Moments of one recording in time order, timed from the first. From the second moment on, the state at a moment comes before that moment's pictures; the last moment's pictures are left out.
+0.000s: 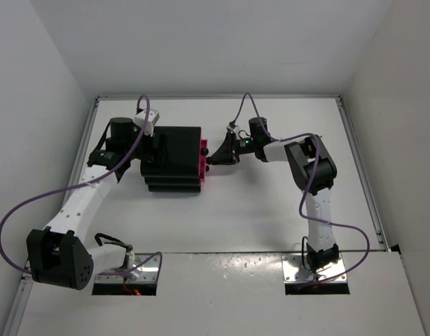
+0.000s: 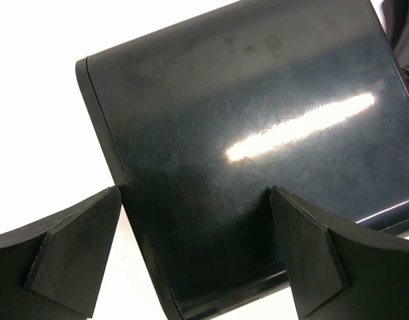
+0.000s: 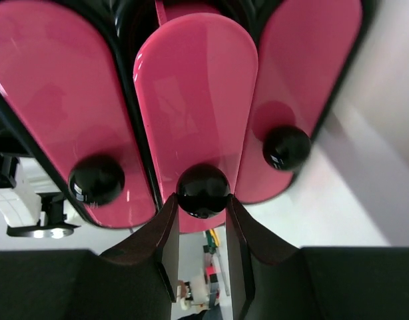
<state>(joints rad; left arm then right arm) -0.15 1.20 0.99 -0.39 0.19 0.11 0.34 2.23 1.26 0.40 -1.17 0.99</state>
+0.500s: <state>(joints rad) -0.15 1.20 0.99 -0.39 0.19 0.11 0.38 2.31 1.31 0.56 -1.20 1.15</state>
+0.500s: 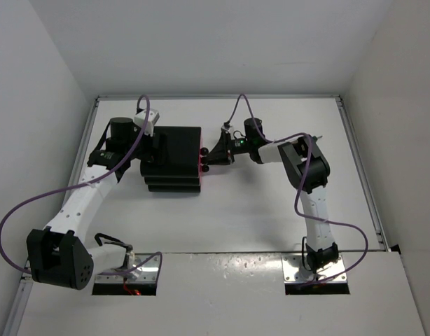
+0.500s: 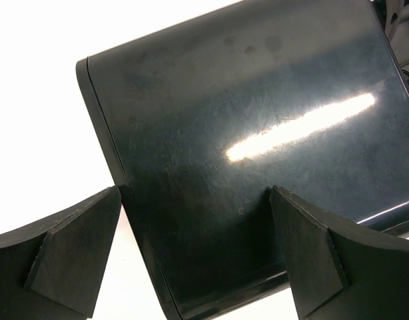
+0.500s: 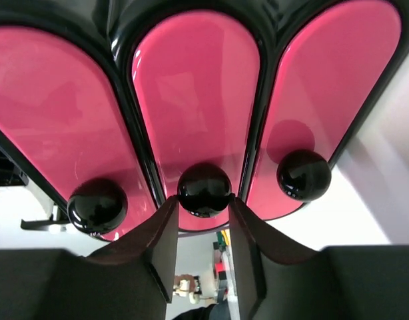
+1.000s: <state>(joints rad) -0.15 1.19 0.98 -0.38 0.19 0.11 0.25 2.05 1.16 0.52 -1.23 1.06</state>
